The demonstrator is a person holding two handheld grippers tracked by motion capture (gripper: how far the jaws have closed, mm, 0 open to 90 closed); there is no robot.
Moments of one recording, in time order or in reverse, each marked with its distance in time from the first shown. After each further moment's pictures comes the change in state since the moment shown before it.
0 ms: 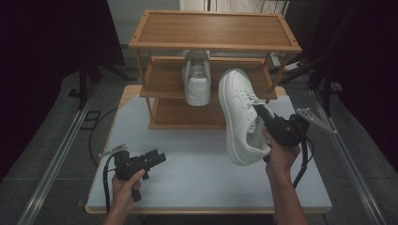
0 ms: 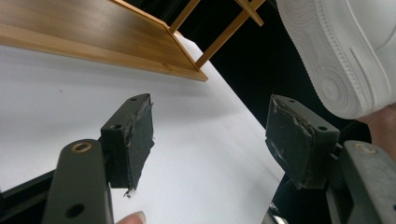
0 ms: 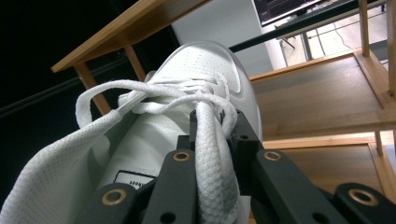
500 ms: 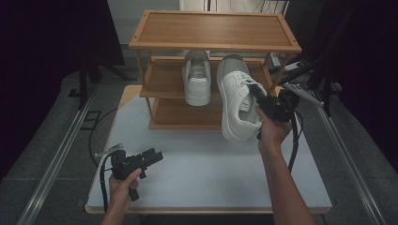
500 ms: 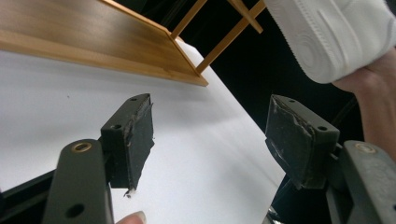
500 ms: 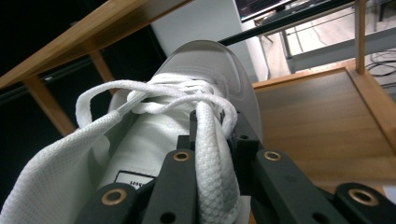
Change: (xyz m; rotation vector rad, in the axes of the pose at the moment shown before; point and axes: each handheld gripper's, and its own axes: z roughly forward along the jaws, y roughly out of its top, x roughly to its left) left arm 0.001 0.004 -0.008 -0.021 -0.004 -0.005; right arm 0.000 0.029 0.057 0.033 -0.097 -0.004
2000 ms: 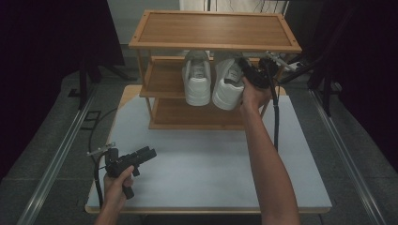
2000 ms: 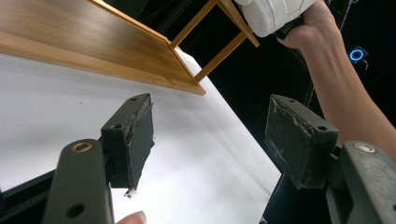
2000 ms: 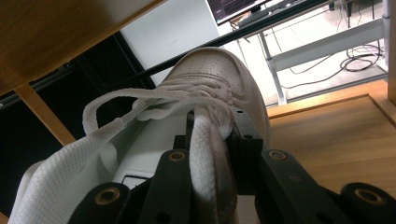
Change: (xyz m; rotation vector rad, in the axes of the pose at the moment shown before) left arm 0.015 0.004 -0.010 -0.017 -0.030 -0.043; right arm -0.012 0.026 0.112 -0.013 -0.103 0.061
